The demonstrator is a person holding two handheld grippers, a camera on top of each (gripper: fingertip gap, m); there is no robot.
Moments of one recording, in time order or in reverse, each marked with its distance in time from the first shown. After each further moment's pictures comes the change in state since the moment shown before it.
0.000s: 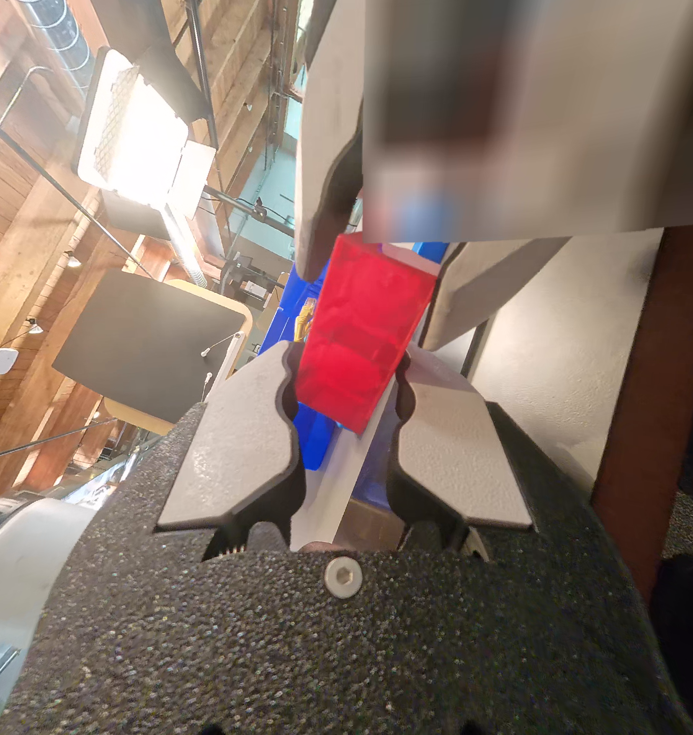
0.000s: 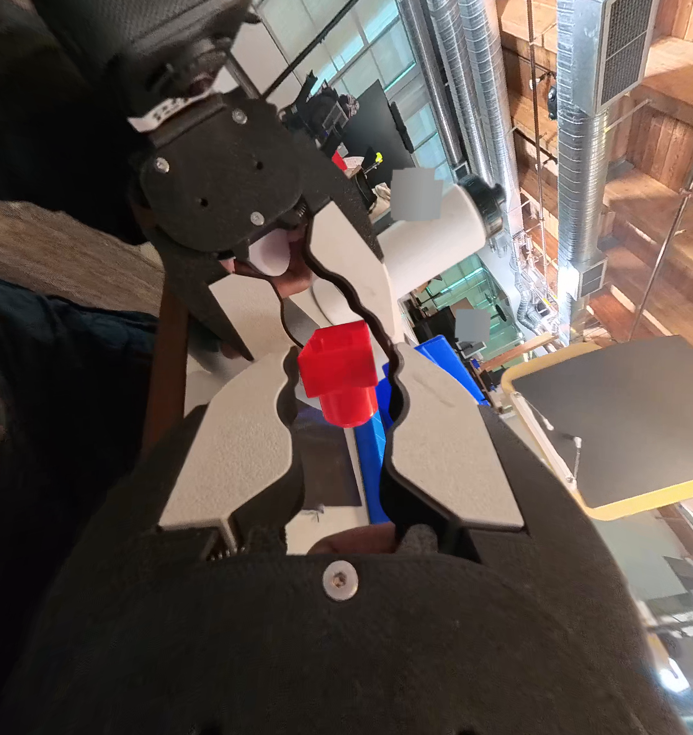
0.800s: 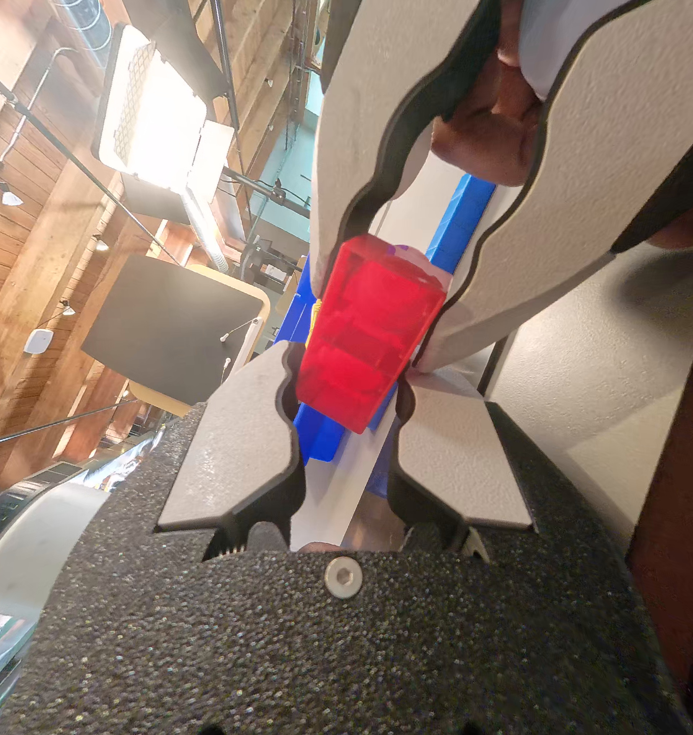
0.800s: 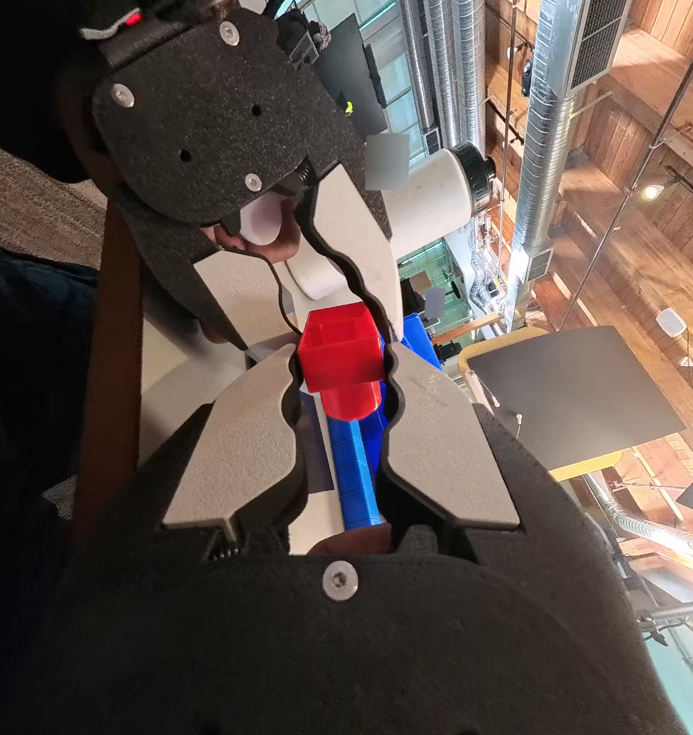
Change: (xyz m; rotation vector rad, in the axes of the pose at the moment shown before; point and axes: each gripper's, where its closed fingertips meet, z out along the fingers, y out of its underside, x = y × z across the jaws) left arm -0.007 0.006 0.006 -0.049 -0.061 0.016; right arm 0.005 0.016 0.010 -0.102 0.087 -0.121
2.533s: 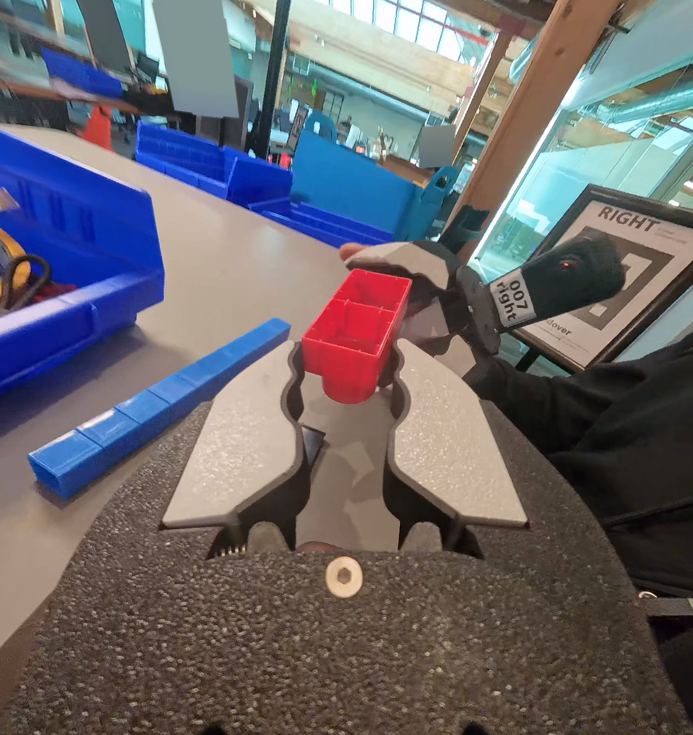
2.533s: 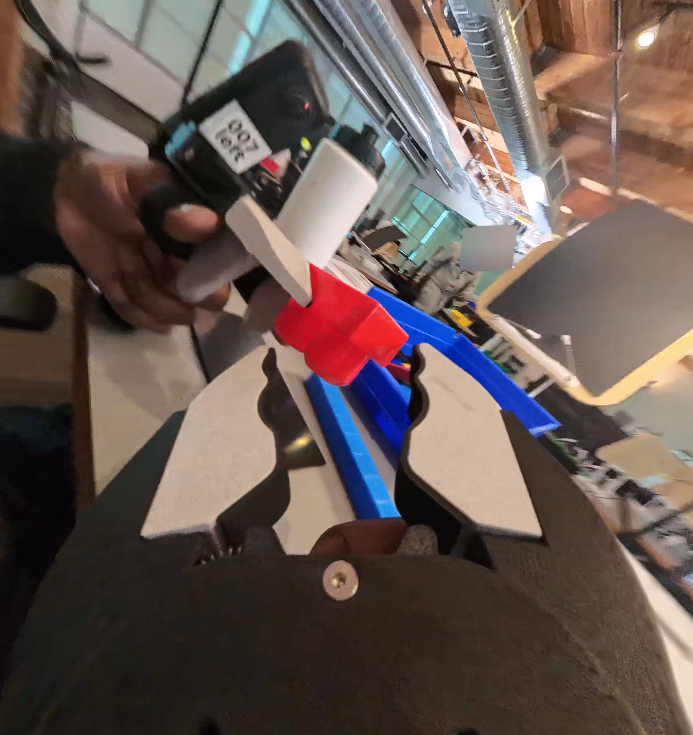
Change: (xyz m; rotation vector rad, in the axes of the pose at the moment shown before) left arm -0.017 -0.049 0.002 0.221 0.809 -1.350; right arm 0.054 0.021 -0.029 0.037 0.069 0.436
